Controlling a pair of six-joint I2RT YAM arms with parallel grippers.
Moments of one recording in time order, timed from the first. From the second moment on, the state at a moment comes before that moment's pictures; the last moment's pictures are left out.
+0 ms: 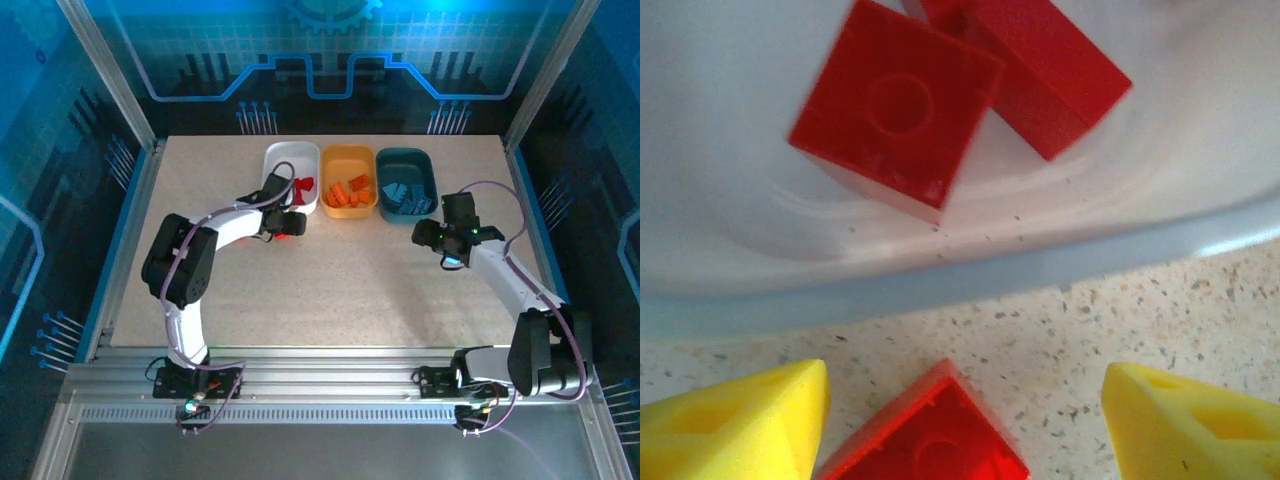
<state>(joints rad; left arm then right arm) -0.37 1.93 1.22 -0.32 -0.04 -0.26 0.12 1.29 0.85 -0.53 0.02 0.48</state>
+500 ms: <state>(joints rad) -0.45 1.92 1.16 -0.32 -0.08 -0.30 0.12 1.28 0.85 -0.53 0.01 0.48</state>
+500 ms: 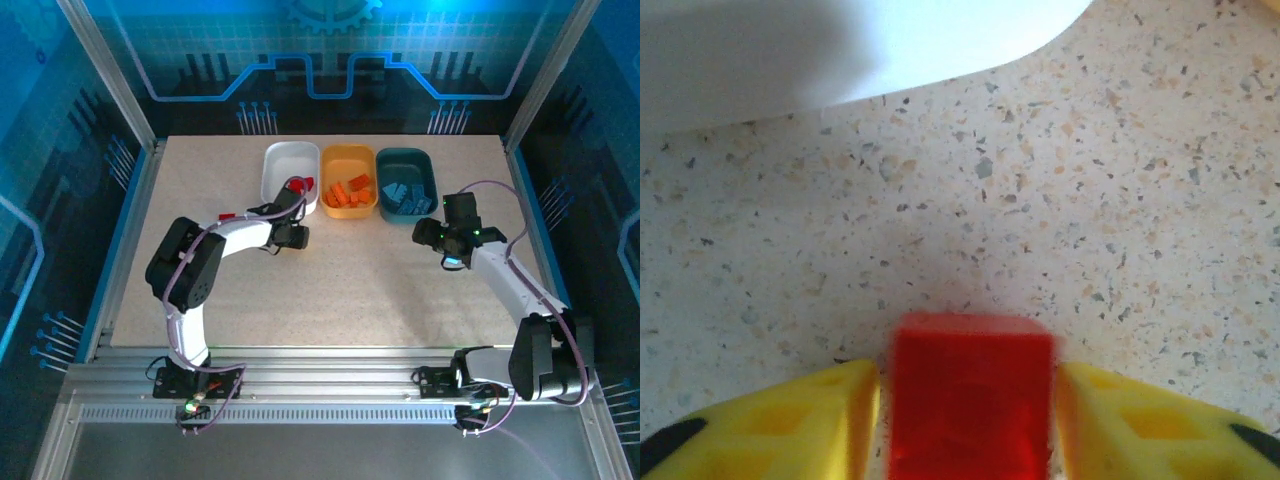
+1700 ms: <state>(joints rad) -0.35 2.24 2.00 -0.76 -0.12 -0.33 0.02 1.30 0.80 -0.50 0.02 0.56</state>
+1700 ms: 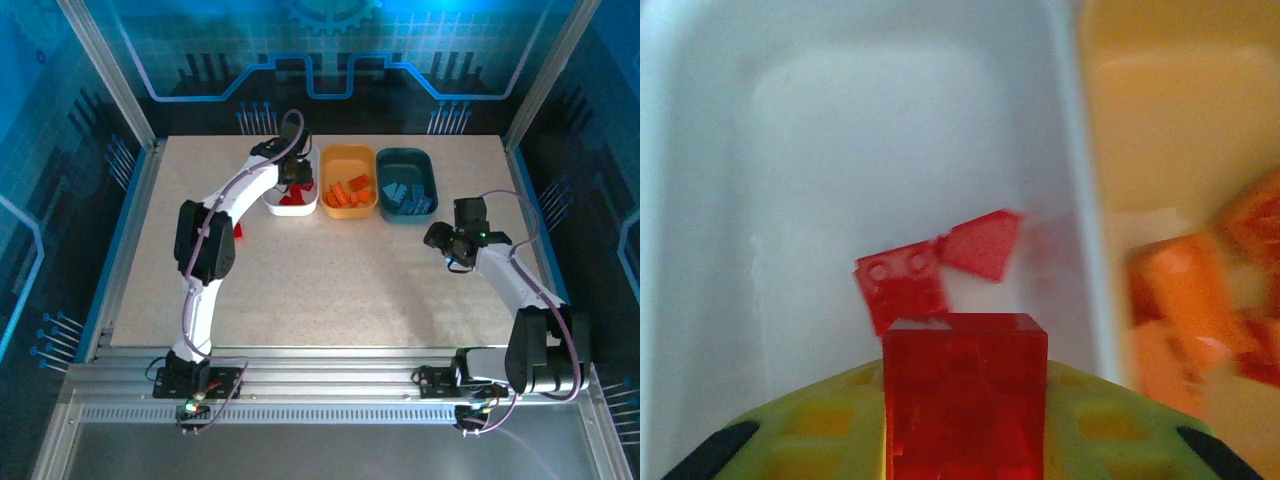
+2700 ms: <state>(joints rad) -0.30 1.36 0.77 -0.33 0.16 -0.67 -0.05 1.61 0.93 -0.58 0.08 0.54</state>
